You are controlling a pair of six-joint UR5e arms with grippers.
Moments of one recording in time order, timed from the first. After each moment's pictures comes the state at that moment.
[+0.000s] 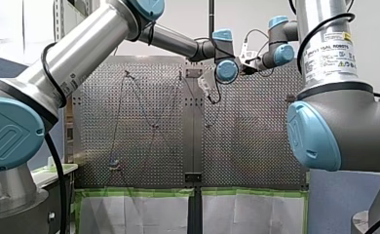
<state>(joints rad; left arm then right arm) -0.78 -2.25 -0.93 -2.88 -2.25 -1.91 1.78 -1.26 1.33 -0.07 1.04 1.79</state>
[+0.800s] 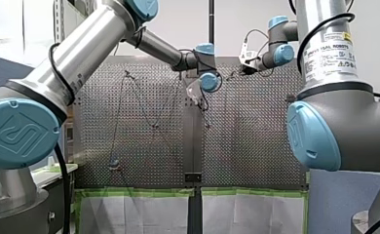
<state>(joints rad) -0.65 -2.21 -1.10 -2.75 -2.07 -2.01 1.78 -1.26 1.33 -0.07 1.04 1.79</state>
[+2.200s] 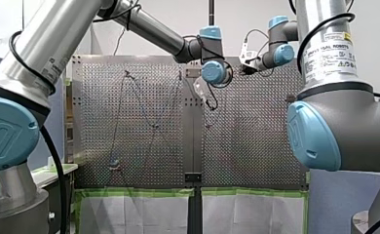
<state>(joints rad) -0.83 -2.01 -1.38 -2.70 -2.09 -2.03 1.78 -1.26 1.33 -0.07 1.04 1.79</state>
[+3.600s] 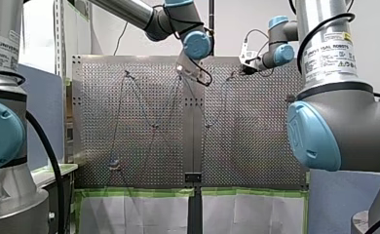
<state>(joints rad) -0.94 -1.63 -1.76 -2.34 -2.40 -2.20 1.78 -1.26 1.33 -0.07 1.04 1.79</state>
